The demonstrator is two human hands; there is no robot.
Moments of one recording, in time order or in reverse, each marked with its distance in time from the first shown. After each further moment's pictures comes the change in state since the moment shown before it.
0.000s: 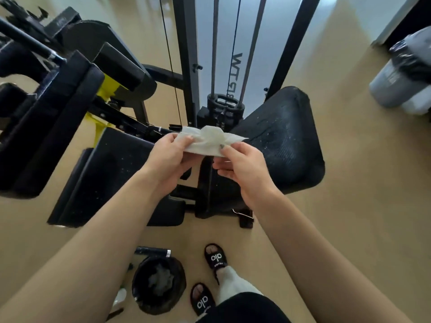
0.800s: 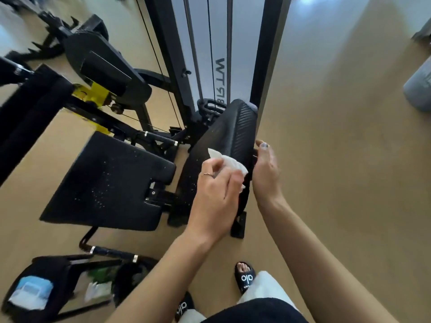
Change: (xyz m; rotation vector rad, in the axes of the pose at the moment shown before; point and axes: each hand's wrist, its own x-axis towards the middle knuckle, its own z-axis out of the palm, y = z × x) left_hand -0.017 -0.098 0.252 0.844 0.105 0.465; right_hand 0.086 -0.002 -0.205 -0.083 0.265 -0.100
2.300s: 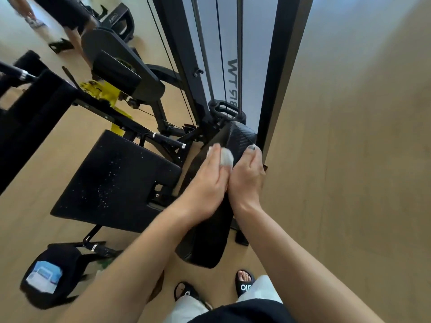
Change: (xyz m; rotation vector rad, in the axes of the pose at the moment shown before) left_hand 0.117 0.008 0.015 0.040 -0.197 -0.216; right_hand 0.087 -0.008 0.033 -0.023 -0.010 0.005
